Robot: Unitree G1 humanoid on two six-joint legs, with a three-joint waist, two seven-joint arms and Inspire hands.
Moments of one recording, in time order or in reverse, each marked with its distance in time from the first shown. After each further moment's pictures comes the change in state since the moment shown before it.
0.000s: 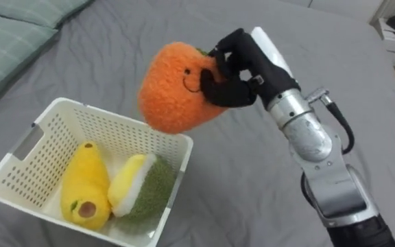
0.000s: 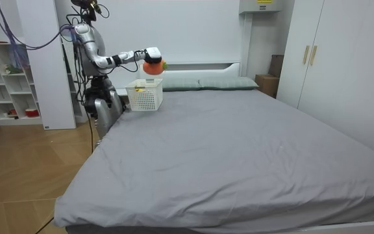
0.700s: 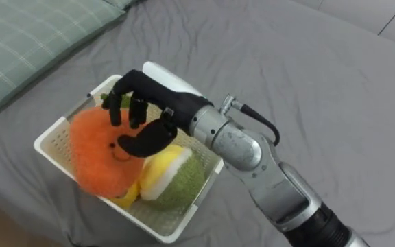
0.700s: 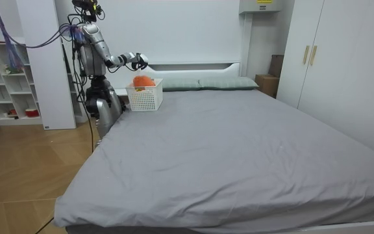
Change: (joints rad) left arm -0.090 0.004 -0.064 -0.010 0.010 0.007 -0.028; right arm -0.099 0.105 0.282 0.057 -0.010 0.047 0.123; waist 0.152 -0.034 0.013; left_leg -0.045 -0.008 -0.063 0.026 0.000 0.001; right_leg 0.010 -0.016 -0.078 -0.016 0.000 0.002
